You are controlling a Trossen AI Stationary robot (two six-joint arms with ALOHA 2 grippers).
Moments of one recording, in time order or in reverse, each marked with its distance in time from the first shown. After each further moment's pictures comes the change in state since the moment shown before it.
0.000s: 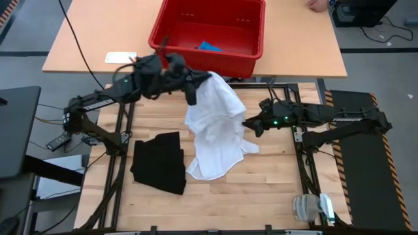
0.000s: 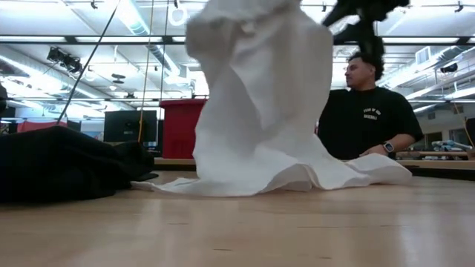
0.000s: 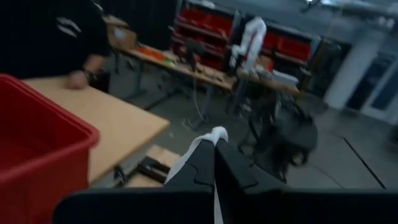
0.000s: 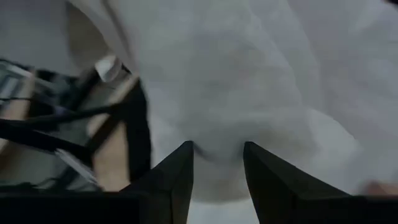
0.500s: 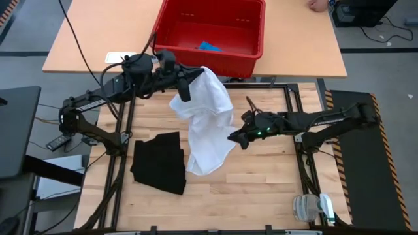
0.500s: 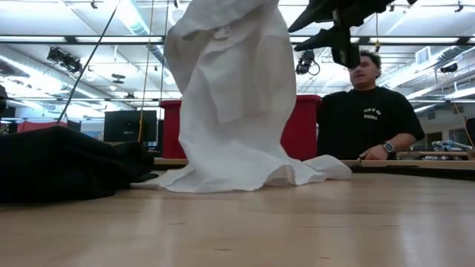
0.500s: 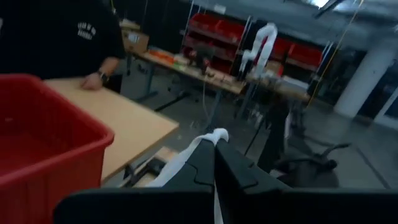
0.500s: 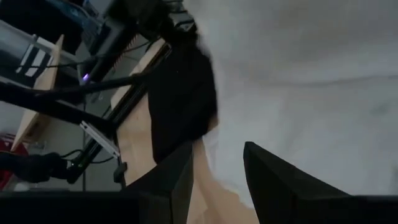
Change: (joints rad) left arm -0.005 -0.040 0.000 -0.047 -0.050 -0.015; right arm 0.104 0.228 0.000 0.207 -0.066 0.062
